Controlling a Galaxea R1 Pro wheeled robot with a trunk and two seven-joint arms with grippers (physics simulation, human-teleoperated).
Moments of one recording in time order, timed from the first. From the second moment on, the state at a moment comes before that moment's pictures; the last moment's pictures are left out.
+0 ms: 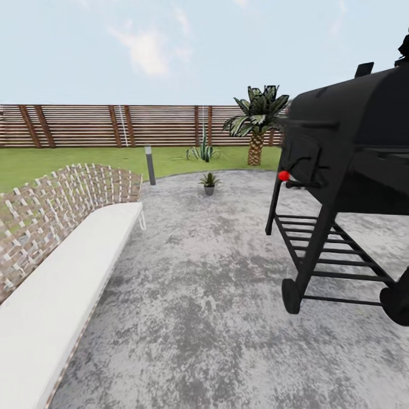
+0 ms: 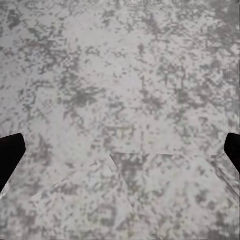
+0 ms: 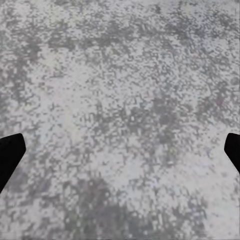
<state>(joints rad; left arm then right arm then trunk) -0.15 0.11 0.09 -0.31 0.07 -0.35 -0.09 -0.05 -0.03 -0.23 -0.59 0.12 -0.29 0.00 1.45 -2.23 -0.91</state>
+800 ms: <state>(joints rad) -0.15 0.11 0.09 -0.31 0.07 -0.35 -0.08 -0.05 -0.03 -0.23 -0.59 0.12 -0.29 0.00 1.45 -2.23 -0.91</state>
